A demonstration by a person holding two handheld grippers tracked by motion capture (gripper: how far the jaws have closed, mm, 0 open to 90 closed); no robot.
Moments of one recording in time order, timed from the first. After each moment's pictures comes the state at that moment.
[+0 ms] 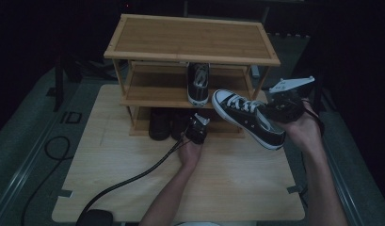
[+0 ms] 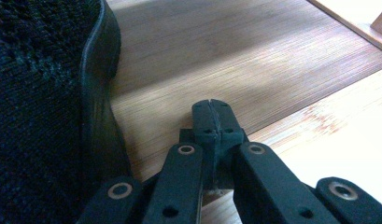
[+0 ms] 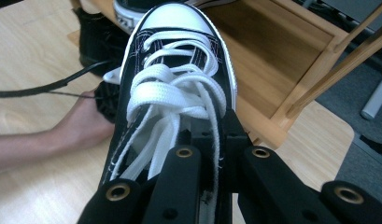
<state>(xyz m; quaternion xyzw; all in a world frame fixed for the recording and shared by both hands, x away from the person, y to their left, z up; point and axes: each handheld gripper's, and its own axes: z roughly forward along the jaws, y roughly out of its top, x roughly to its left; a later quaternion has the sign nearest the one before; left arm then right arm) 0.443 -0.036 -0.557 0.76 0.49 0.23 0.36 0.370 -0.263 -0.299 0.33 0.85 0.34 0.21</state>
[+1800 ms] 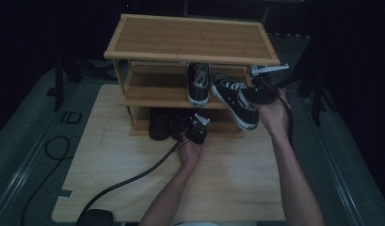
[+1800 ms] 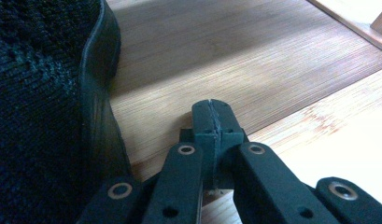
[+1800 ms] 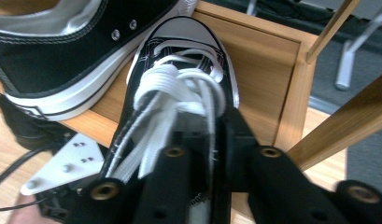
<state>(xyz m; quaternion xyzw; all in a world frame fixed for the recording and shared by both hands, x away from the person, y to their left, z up) 0.443 -0.036 -0.558 0.76 0.49 0.23 0.36 0.437 -0.225 -0.322 0.46 0.78 0.36 0.24</state>
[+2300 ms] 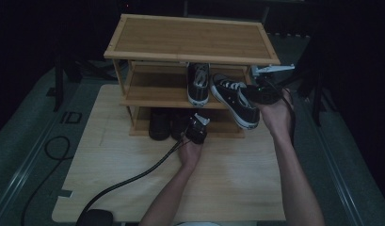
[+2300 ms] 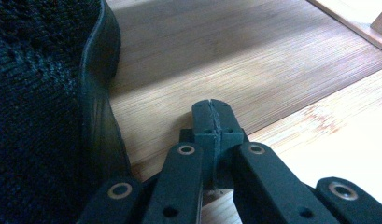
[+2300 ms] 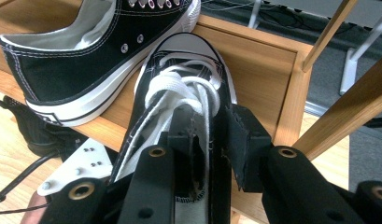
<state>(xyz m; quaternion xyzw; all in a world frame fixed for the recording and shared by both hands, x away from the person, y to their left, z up) 0.443 -0.036 -0.558 0.76 0.49 0.23 0.36 0.430 -0.229 -0.315 0.45 0.77 0.38 0.24</state>
